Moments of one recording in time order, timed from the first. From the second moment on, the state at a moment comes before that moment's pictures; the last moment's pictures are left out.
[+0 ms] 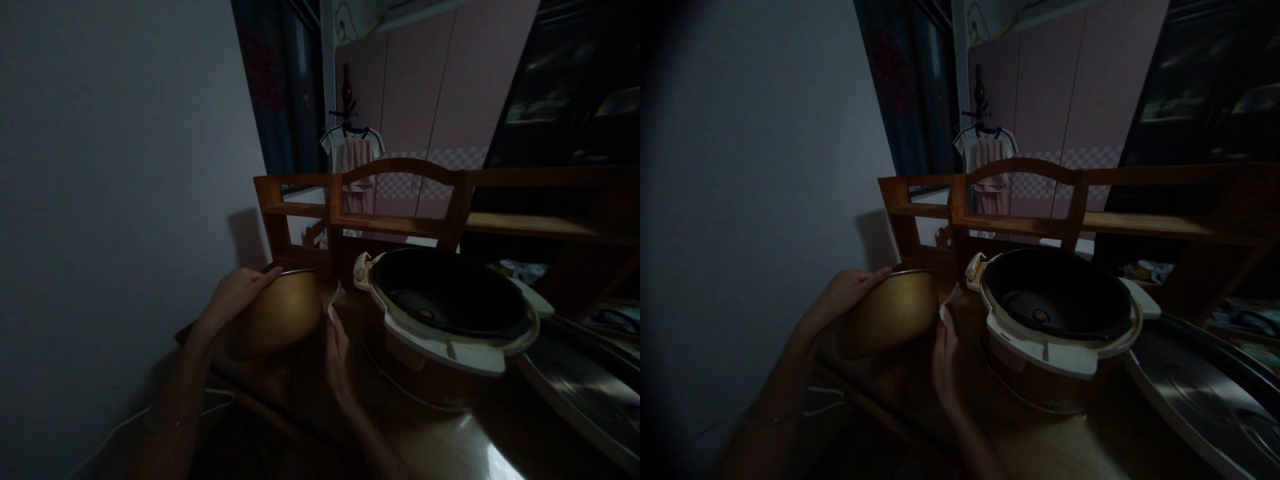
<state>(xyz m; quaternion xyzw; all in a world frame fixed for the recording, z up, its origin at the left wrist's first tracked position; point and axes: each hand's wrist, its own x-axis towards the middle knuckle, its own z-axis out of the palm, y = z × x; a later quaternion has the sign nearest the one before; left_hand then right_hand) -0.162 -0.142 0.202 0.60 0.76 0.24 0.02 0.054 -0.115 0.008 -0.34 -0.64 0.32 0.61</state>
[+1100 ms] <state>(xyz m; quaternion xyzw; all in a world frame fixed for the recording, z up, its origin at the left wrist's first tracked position) -0.086 -0.213 0.162 0.54 0.78 0.20 -0.25 0.054 -0.194 0.048 -0.18 -0.86 0.09 0.46</state>
